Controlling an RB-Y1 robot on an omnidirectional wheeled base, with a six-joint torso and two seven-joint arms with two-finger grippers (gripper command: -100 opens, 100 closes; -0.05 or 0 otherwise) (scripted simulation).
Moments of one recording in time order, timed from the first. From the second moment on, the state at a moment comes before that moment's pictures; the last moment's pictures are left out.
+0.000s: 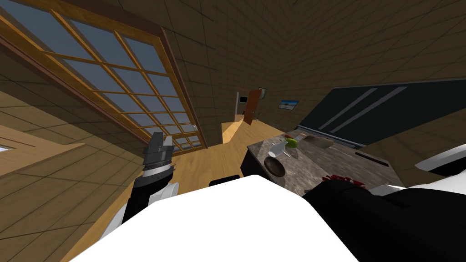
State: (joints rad) left arm 0.54 0.03 0.05 -2.30 -0.12 -0.51 -0.16; right arm 0.57 -1.91 1.23 -1.54 -0.82 -0.42 -0.24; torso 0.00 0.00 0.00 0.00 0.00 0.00
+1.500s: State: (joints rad) left arm 0.54 0.03 0.05 -2.30 -0.12 -0.51 -0.16; right arm 0.53 -1.93 1.15 -1.55 -0.56 -0.51 0.14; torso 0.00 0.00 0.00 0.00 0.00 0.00
